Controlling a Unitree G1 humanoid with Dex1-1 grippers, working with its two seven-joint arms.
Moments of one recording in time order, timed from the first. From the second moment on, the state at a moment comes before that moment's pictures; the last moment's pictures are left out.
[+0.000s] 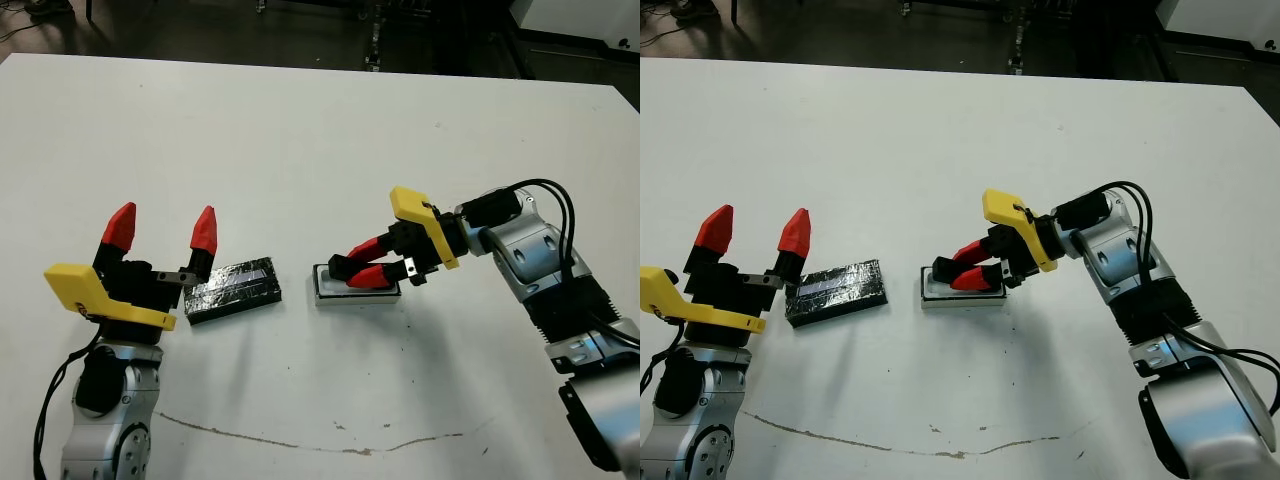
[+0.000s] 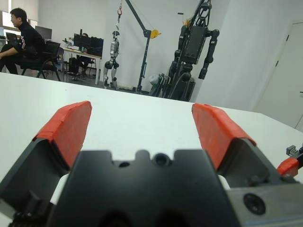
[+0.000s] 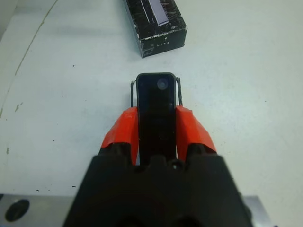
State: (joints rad) left arm 0.16 0.13 0.10 -0.42 -0.36 -0.02 -0.17; right arm -0.75 -0.52 0.39 0.37 0.09 0.29 1.42
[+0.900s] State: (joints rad) left arm 0.16 0.13 0.10 -0.42 -0.35 -0.02 -0.16; right arm -0.74 -0.52 0.41 0.33 0.07 0.34 1.37
